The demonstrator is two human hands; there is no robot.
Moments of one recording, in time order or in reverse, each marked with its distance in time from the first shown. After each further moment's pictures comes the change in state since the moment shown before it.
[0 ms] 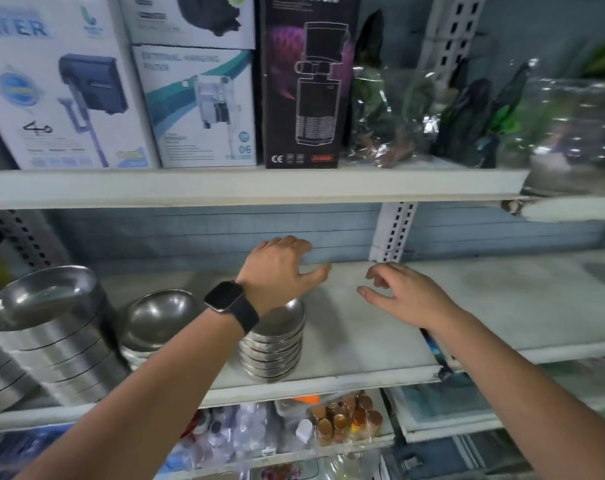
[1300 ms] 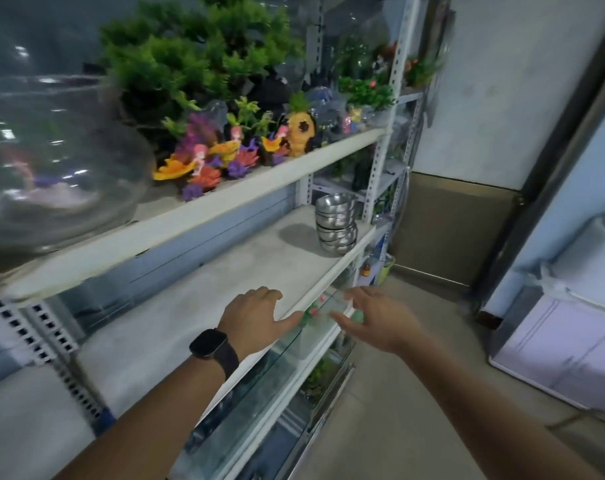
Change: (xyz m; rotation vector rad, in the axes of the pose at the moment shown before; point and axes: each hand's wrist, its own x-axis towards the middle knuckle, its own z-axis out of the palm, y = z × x) left_hand 0.161 0.472 0.241 -0.111 -0.377 0.567; right_hand -0.293 0.375 -0.130 -0.191 0.171 0.738
